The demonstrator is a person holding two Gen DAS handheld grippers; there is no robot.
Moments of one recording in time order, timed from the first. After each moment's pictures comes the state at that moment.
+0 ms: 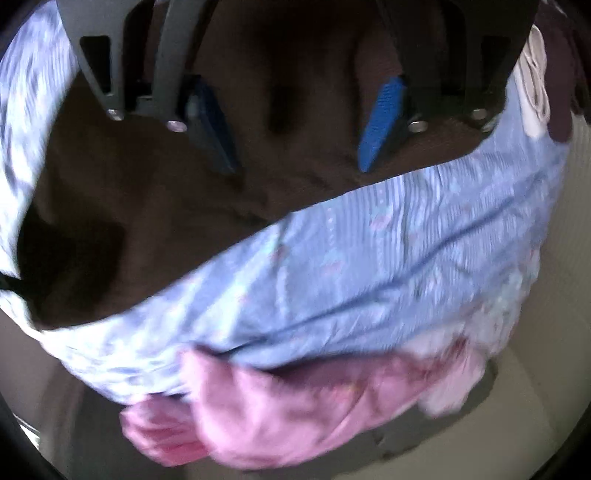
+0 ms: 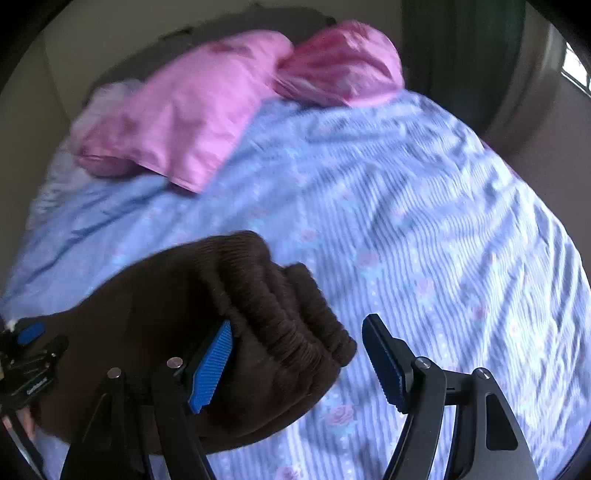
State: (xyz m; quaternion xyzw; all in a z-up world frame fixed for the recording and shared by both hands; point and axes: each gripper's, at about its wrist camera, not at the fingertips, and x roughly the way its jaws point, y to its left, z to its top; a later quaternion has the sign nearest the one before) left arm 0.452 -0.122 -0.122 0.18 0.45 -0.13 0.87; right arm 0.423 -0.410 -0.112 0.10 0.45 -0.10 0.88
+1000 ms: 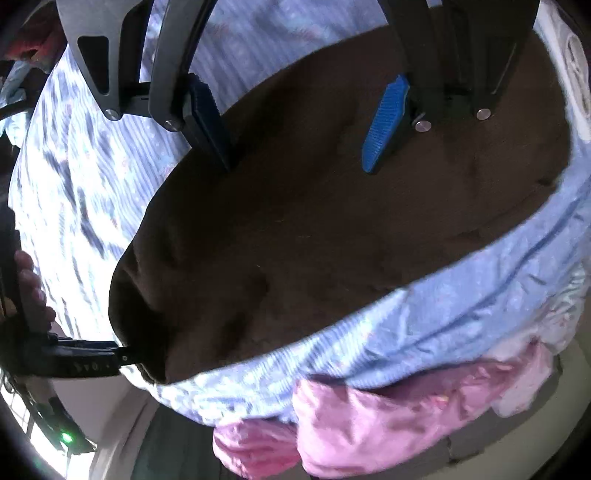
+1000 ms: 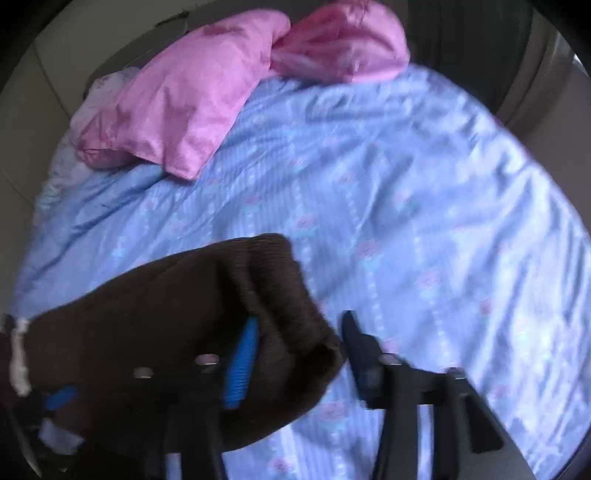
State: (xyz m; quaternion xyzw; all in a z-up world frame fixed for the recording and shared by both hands) left arm 0.388 -0.145 -0.127 0.15 0.48 -0.25 0.83; right arm 0.437 -0.425 -0.120 0.11 0.49 -0.10 0.86
